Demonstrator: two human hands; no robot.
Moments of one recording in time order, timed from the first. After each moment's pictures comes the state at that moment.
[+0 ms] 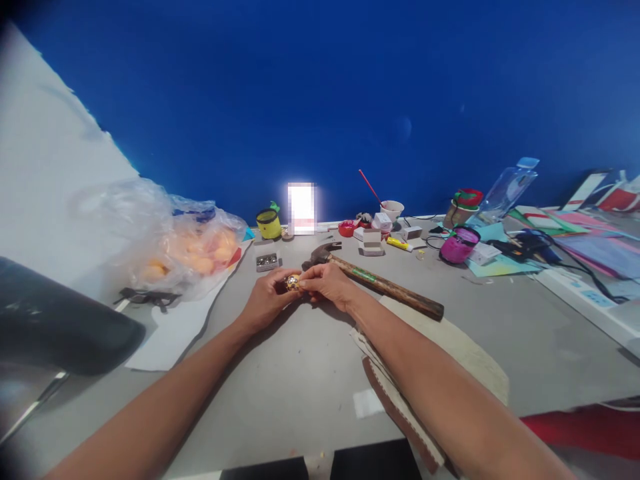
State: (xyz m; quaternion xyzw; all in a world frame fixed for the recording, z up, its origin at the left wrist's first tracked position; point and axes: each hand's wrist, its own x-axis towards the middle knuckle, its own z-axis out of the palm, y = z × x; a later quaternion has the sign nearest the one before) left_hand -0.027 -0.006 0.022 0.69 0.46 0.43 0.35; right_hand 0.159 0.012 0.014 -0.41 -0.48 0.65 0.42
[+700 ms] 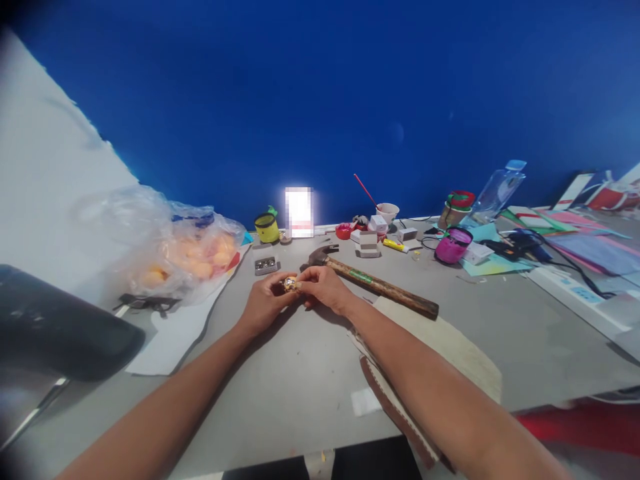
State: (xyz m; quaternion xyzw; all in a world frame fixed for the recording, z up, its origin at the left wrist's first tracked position) left_hand -0.025 -0.008 0.018 0.66 0.49 0.44 0.37; right_hand 0.154 0.005 0.018 -0.41 -0.52 0.62 0.42
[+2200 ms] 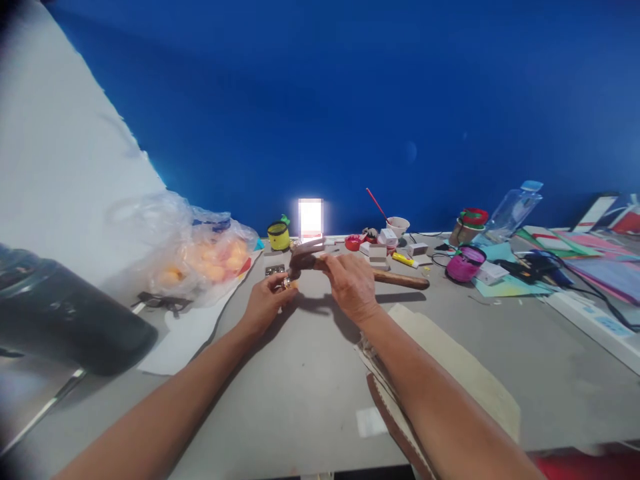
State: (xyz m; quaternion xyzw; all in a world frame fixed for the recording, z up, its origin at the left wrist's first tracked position) left_hand -0.030 -0.001 0.027 0.53 0.54 0.50 0.42; right_hand 0.183 -0.002 0.053 -0.53 -0.77 -0.17 0.32
